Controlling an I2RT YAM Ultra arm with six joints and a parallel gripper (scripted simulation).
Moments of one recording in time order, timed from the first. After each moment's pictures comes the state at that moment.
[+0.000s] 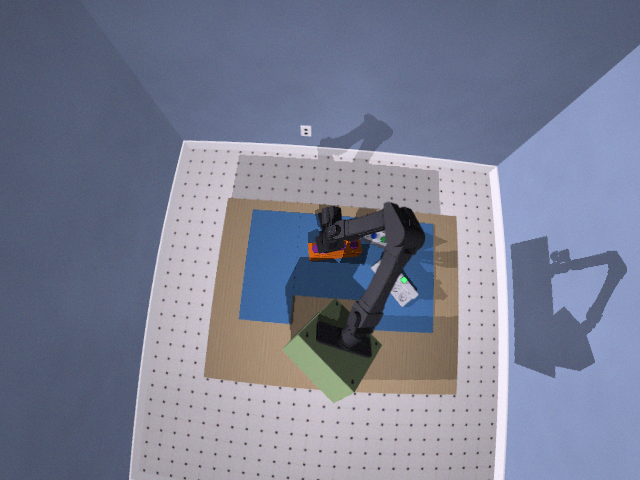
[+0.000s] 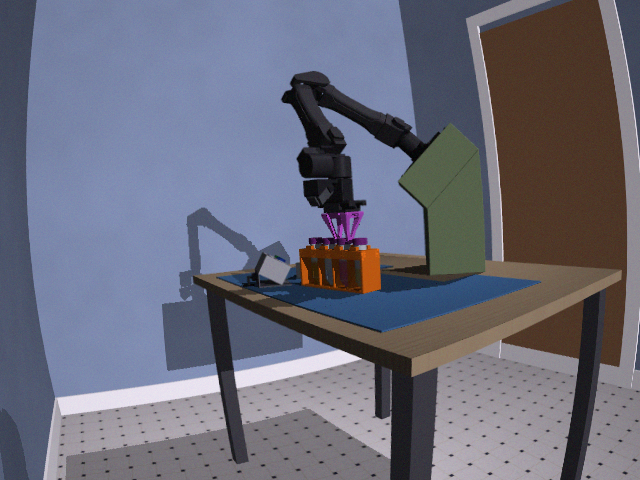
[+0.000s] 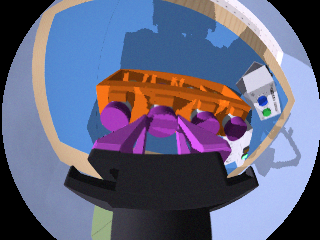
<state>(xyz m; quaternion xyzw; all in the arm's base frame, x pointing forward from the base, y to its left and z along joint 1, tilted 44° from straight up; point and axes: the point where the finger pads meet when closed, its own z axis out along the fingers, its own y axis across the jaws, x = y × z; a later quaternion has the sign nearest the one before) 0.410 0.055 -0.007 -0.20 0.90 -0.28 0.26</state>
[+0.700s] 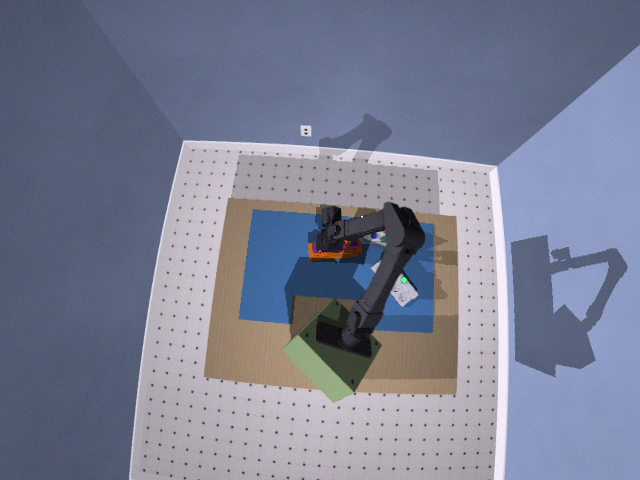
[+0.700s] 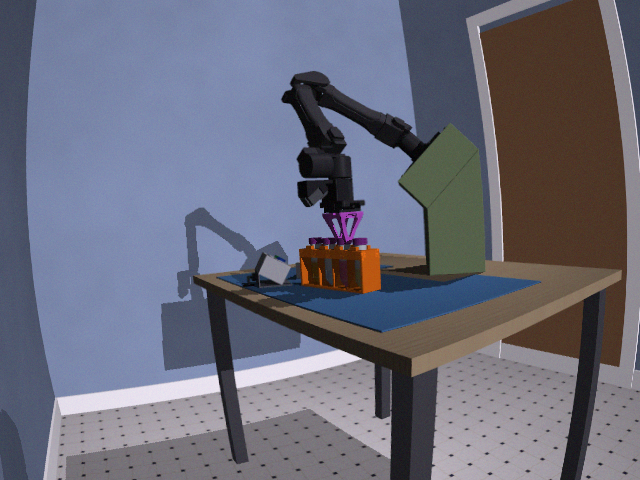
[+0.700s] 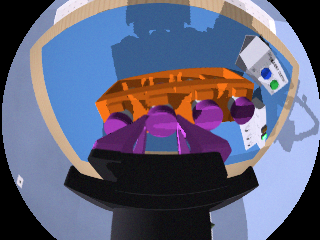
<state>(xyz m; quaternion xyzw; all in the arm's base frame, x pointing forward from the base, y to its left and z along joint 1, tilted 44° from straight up) 0.409 0.055 -0.007 -0.07 0.92 -0.24 0.29</state>
